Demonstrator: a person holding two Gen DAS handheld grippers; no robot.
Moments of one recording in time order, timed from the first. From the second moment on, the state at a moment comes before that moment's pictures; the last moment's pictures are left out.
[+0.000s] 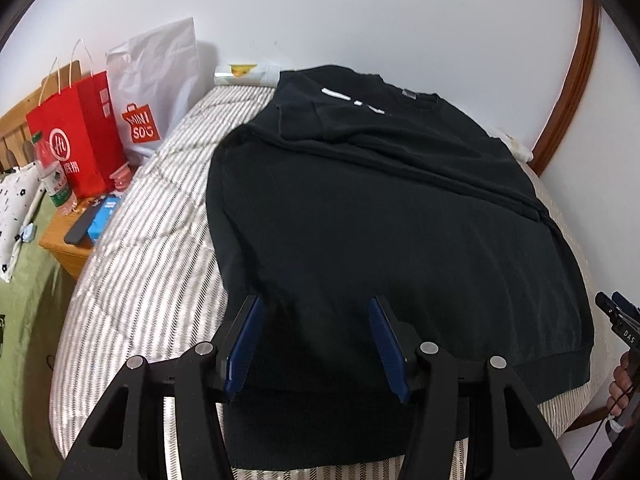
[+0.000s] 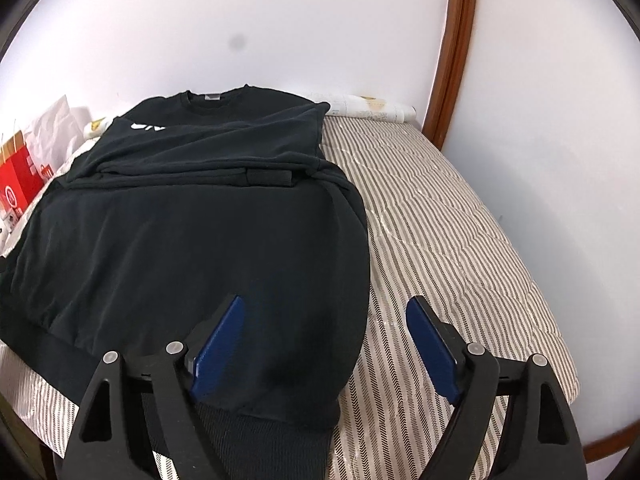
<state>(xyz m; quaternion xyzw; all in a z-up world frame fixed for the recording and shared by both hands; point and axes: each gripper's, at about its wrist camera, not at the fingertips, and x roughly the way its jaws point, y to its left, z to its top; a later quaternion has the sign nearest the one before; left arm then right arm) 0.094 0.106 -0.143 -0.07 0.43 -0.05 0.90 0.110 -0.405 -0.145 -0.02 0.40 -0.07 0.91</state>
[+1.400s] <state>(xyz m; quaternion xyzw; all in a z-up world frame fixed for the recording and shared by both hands) 0.077 0.144 -0.176 -0.10 0.43 0.00 0.90 0.115 -0.412 -0.199 0.07 0.43 0.00 0.90</state>
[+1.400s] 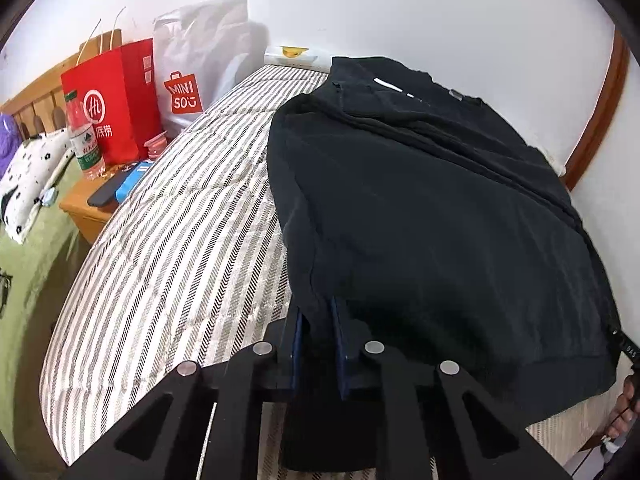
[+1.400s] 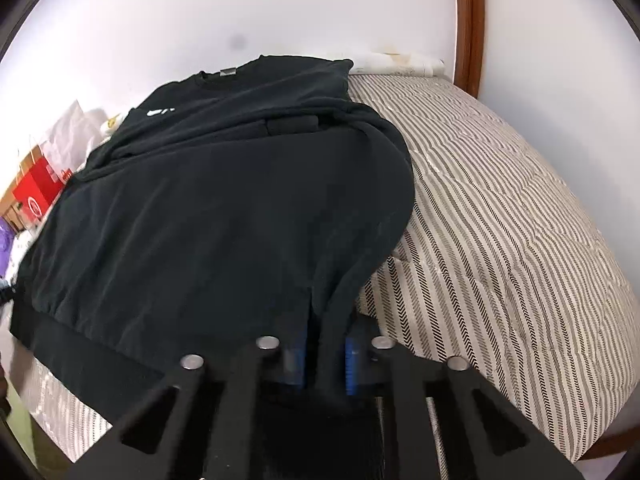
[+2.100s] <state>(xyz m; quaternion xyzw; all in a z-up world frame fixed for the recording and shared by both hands) -0.008 0.141 -0.159 -0.13 0.40 -0.04 0.91 0.055 -0.436 -0.176 0.10 0.41 0.01 0.91</state>
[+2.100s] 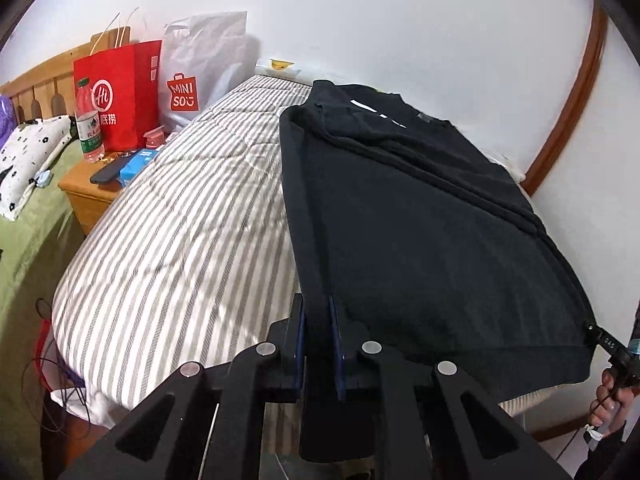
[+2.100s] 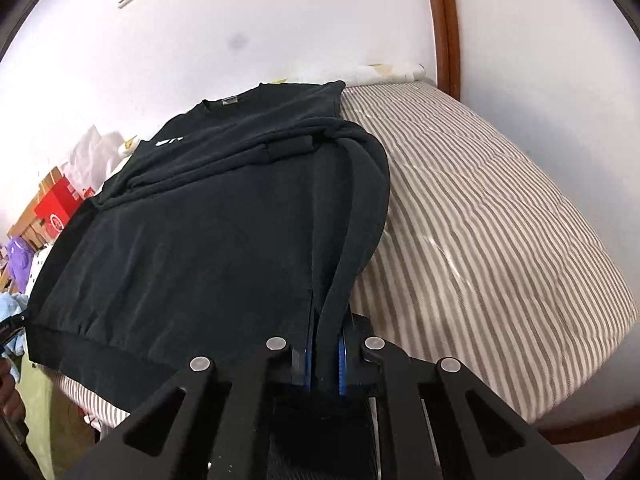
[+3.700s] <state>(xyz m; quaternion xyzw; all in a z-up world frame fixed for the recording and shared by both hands) 0.337 0.107 -0.164 -0.10 0.40 -0.04 0.91 0.370 -0.430 -0.166 0.11 0.35 -0.05 0.93</state>
